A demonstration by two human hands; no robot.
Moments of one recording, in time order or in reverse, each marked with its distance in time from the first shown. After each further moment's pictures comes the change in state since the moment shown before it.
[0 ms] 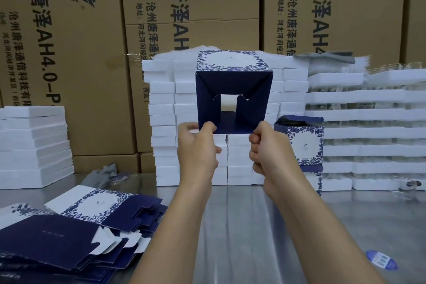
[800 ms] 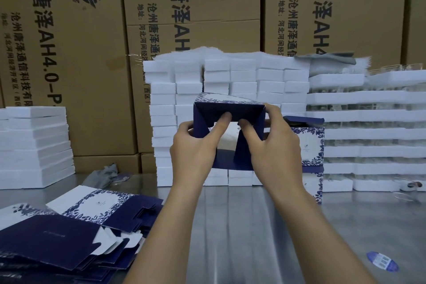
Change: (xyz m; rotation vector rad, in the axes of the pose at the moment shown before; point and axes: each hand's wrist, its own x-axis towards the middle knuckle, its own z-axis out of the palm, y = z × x) left_hand 0.012 -0.005 -0.010 0.119 0.015 0.142; right_hand 0.008 0.014 -0.003 -0.498 0.228 -0.640
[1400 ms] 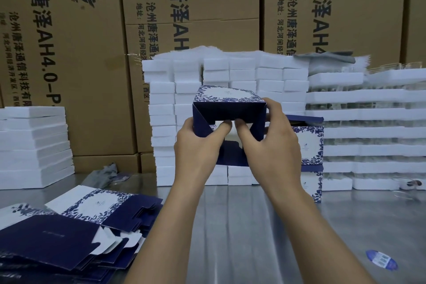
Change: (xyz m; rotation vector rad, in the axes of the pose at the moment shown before) left_hand -0.005 0.007 0.002 -0.017 -0.104 0.036; right_hand -0.002 0.002 0.005 -0.020 0.072 -0.048
